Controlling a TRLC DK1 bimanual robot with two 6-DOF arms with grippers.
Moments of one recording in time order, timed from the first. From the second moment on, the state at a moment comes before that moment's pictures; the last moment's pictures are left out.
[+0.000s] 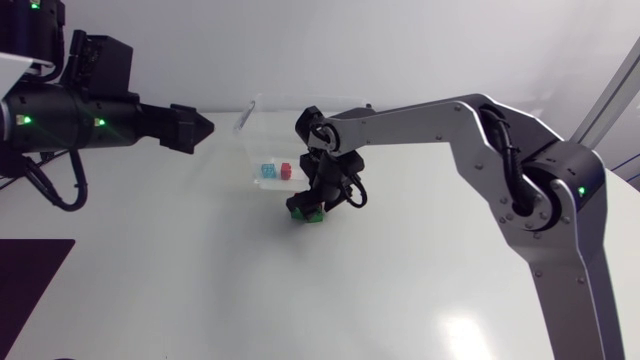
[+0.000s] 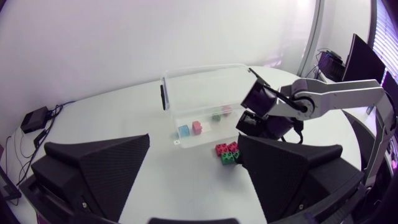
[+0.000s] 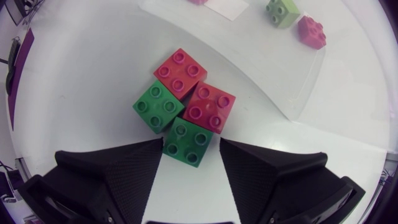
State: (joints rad) left arm -0.24 1.19 1.03 -0.39 0.13 0.06; right arm 0.58 2.38 1.84 -0.78 -0.06 0.04
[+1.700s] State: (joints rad) left arm -0.53 2.12 1.39 -0.41 -0.01 -0.16; right arm 0.48 2.09 2.04 -0.81 -0.03 0.08
